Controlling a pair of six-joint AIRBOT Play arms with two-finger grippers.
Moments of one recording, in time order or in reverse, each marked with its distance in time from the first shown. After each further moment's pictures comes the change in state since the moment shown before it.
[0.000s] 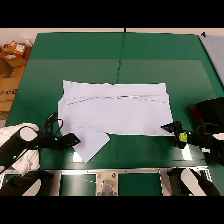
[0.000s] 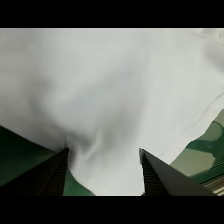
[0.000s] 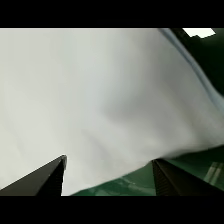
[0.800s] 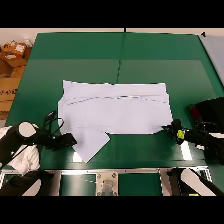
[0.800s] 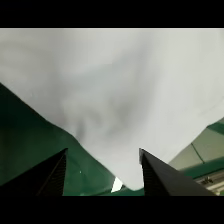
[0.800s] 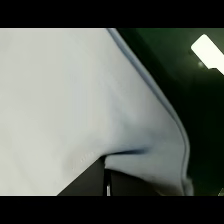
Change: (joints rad) left arm -0.008 0.001 0.070 0.123 -0.103 -0.103; right arm 0.000 -0.155 -0.006 0.153 -0.142 -0.225
